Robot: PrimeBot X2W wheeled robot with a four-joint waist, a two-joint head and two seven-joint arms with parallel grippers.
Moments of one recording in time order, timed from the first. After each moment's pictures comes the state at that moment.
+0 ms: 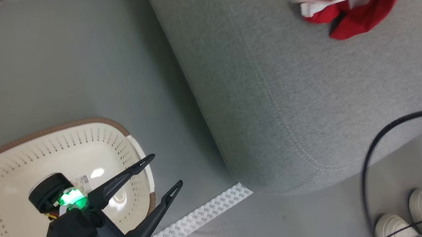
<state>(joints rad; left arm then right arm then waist) -0.20 0.33 -0.42 -0.27 -0.17 -0.13 -0.19 -1.17 -0.23 0.16 0.25 0.31 0.13 -0.05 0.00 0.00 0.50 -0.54</state>
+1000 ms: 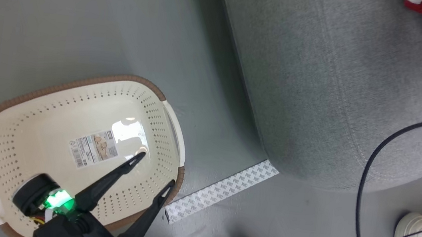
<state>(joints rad) -0.16 0.40 -0.41 -0.43 -0.17 -0.09 -0.12 -1.14 -0.31 -0.08 0.93 0.14 0.13 -0.26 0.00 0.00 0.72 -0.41</state>
